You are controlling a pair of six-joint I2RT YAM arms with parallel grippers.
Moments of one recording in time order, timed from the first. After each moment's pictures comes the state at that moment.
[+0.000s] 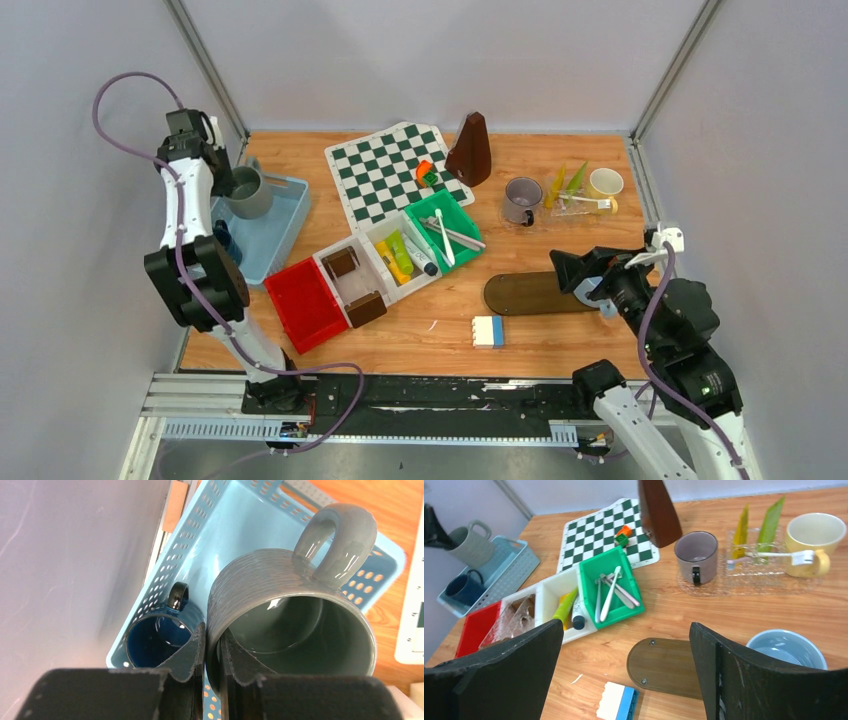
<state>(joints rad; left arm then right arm) 0.36 1.79 1.69 -0.83 -0.05 0.07 0.37 0.36 0.89 -0.64 0.07 0.33</state>
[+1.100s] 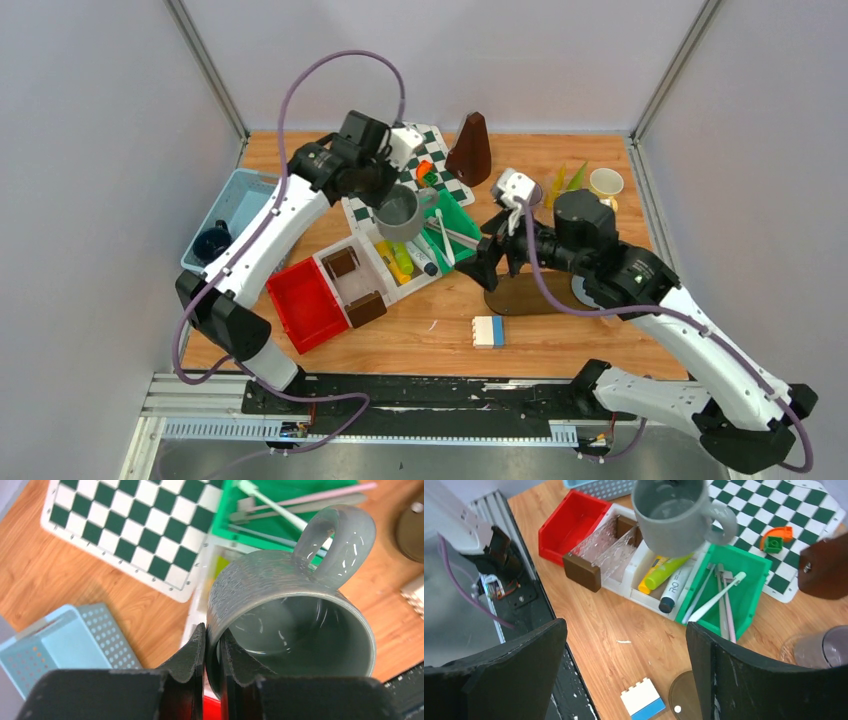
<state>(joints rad) -0.53 1.59 1.76 -1.01 -0.01 0.23 0.75 0.96 1.24 -0.60 -0.28 0.02</state>
